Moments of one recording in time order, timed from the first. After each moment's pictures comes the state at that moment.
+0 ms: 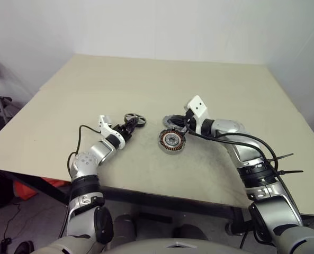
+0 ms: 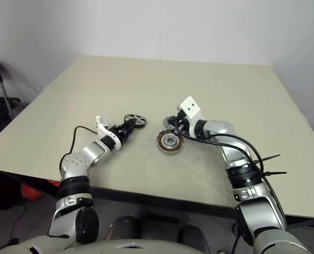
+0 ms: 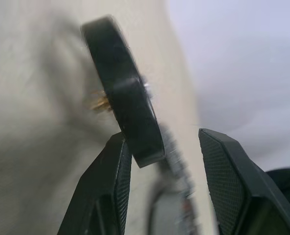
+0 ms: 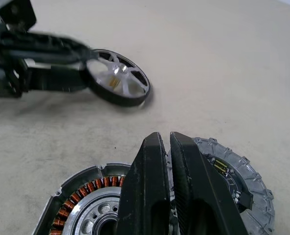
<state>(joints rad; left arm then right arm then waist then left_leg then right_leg) -0.48 -0.05 0.55 0.28 -0.92 0.91 -0.18 -0.55 -0.42 0.16 0.07 0.19 0.54 0.74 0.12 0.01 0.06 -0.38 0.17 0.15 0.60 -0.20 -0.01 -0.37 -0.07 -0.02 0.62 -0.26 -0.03</state>
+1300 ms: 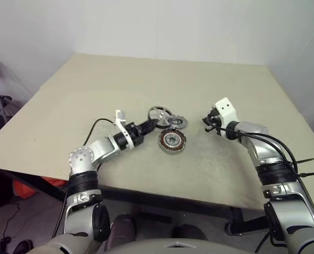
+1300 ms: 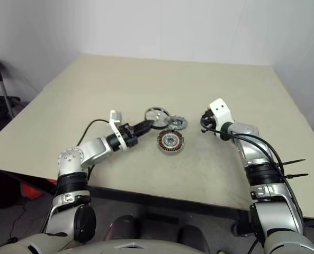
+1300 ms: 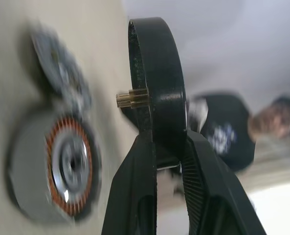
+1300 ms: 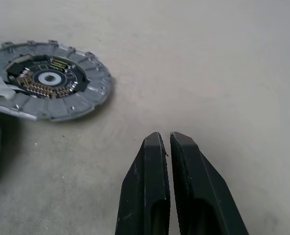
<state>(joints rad) -0.51 0.01 0.41 0.24 -1.25 1.32 -0.13 -0.54 -0.55 0.05 0.26 0.12 0.58 0.58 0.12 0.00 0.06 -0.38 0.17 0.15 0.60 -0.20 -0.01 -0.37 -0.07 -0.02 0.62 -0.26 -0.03</state>
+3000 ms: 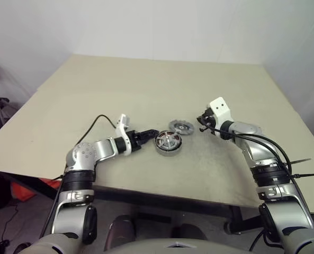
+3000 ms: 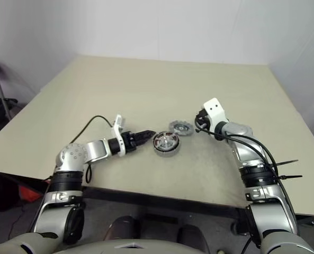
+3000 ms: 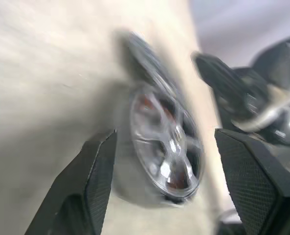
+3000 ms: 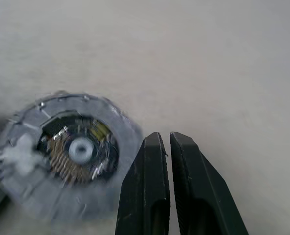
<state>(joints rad) -0.47 0.18 0.23 0.18 -0.87 1.14 -0.32 -0.52 -0.50 0.06 0.15 0.13 0.60 0.59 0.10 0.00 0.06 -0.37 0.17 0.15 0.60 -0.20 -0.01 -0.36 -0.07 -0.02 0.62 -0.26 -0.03</state>
